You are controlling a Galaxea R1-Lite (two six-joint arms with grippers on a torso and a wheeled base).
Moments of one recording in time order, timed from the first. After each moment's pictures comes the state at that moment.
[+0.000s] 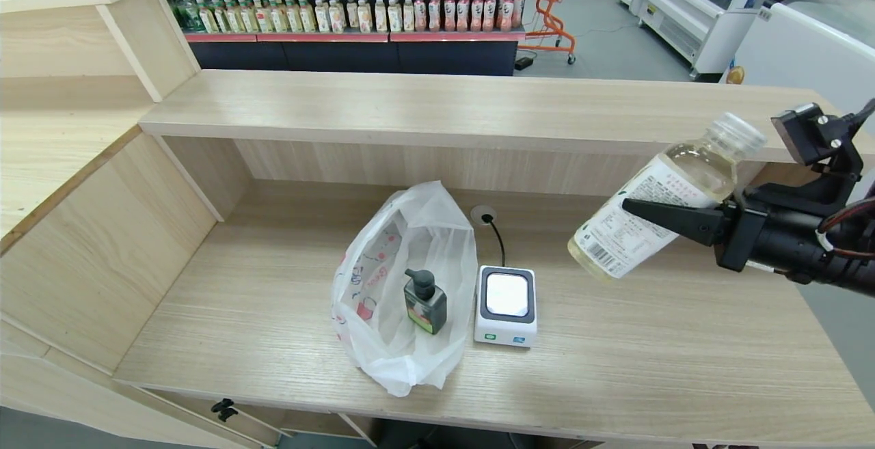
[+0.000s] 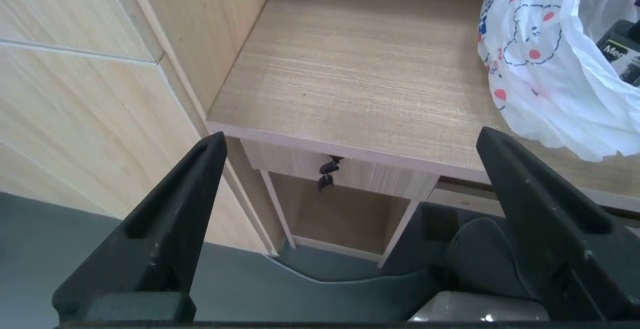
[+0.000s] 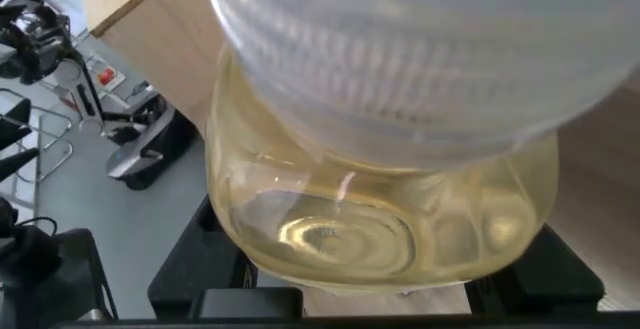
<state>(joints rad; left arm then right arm) 0.00 0.00 0.00 0.05 0.13 -0.01 0.15 1.49 -0.63 -0.88 0.78 0.14</state>
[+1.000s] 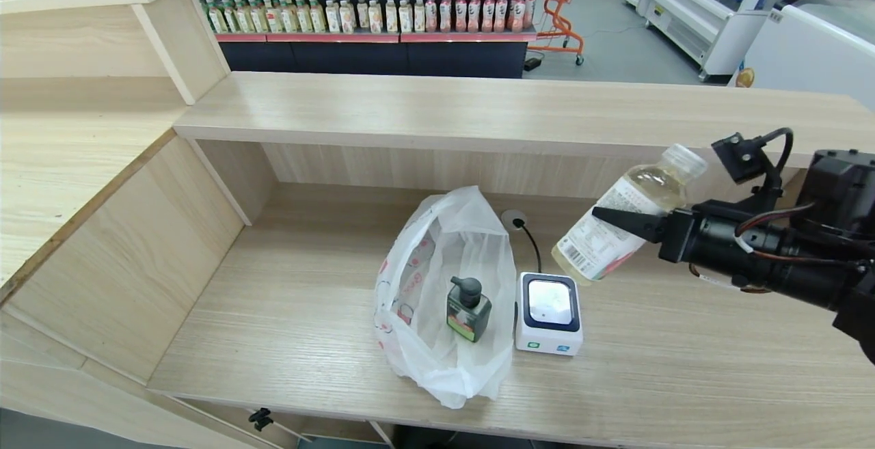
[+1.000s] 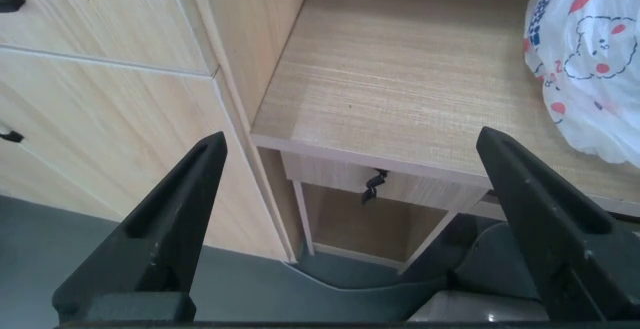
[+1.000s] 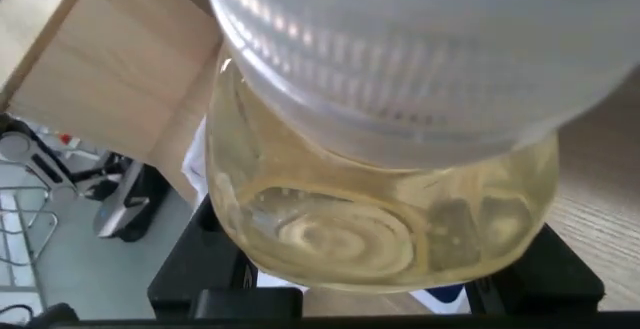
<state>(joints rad) 0.00 0.00 0.00 0.05 0.13 -0.01 0.20 1.63 -0.65 -0.88 0.52 0.28</state>
